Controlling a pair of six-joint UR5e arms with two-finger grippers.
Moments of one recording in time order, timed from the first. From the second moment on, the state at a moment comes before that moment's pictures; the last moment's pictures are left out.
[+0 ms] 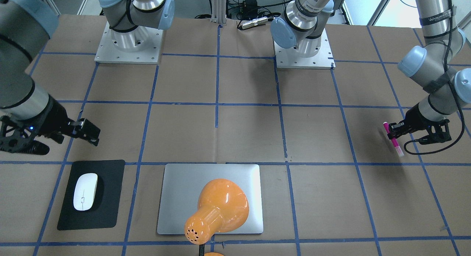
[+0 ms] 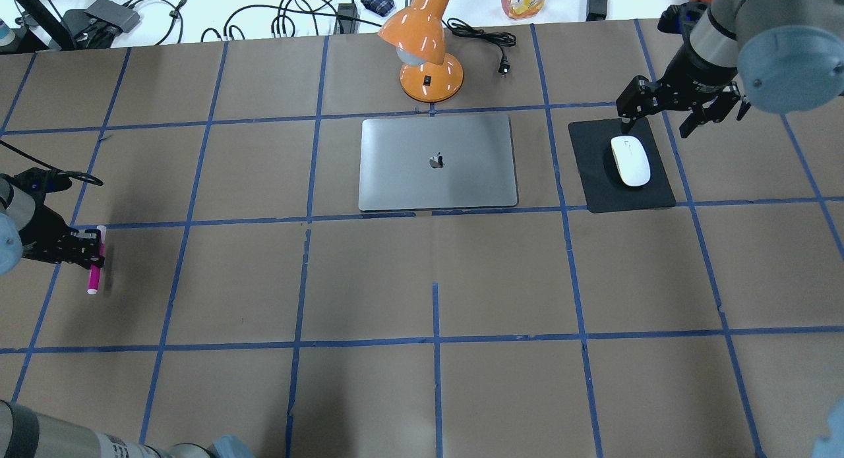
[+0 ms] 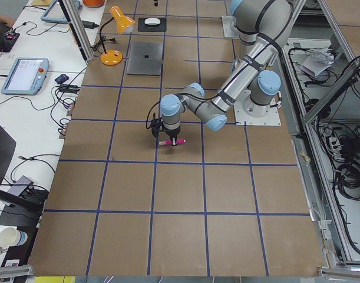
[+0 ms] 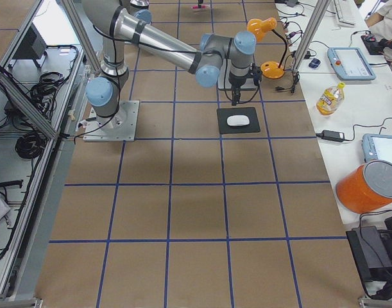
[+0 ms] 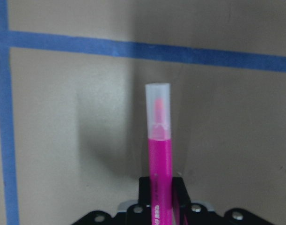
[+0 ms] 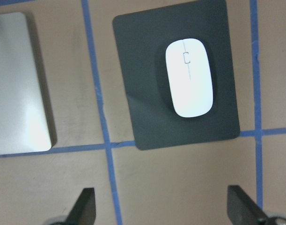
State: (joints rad) left arm -0.85 -1.88 -1.99 -0.90 1.60 0.57; right arm 1.40 -1.38 1.61 -1.77 -1.50 -0.05
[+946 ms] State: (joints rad) left arm -1.14 -1.77 -1.97 -1.03 1.57 -0.15; right arm 1.63 -1.55 1.47 -1.46 -1.60 0.25
